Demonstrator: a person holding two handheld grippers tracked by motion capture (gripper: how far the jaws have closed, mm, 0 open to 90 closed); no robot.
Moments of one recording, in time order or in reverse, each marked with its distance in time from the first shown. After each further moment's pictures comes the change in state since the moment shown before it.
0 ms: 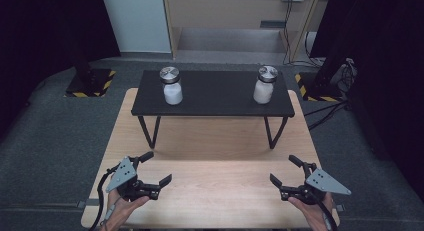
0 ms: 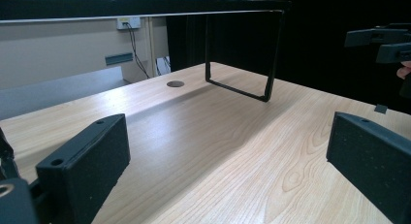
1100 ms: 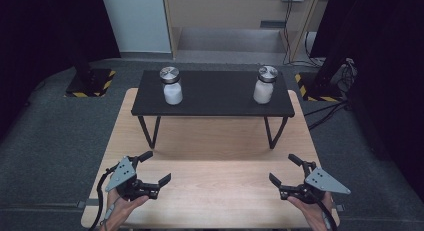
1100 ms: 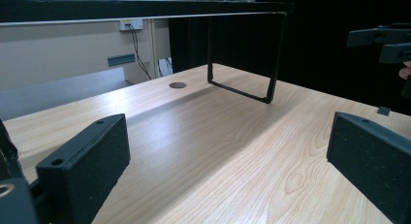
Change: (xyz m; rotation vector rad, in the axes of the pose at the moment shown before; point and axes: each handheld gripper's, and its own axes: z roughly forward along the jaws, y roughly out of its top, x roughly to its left) left arm 0.000 -0.001 -0.001 -0.007 0.010 -0.001; right arm -0.002 0.001 0.001 -0.009 -0.001 0.005
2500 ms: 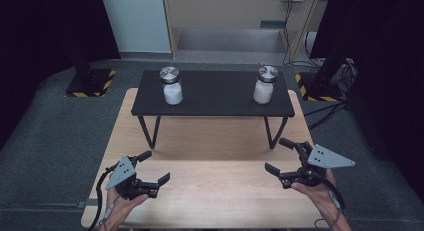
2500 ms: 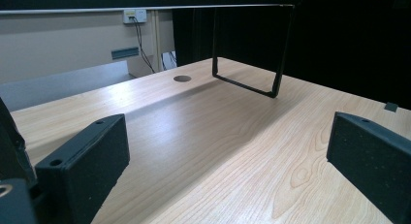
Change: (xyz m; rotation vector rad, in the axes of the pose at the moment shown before) left arm 0.002 0.002 0.000 0.026 0.015 -0.008; right arm -0.041 0.062 0.027 -0.018 0.252 -0.011
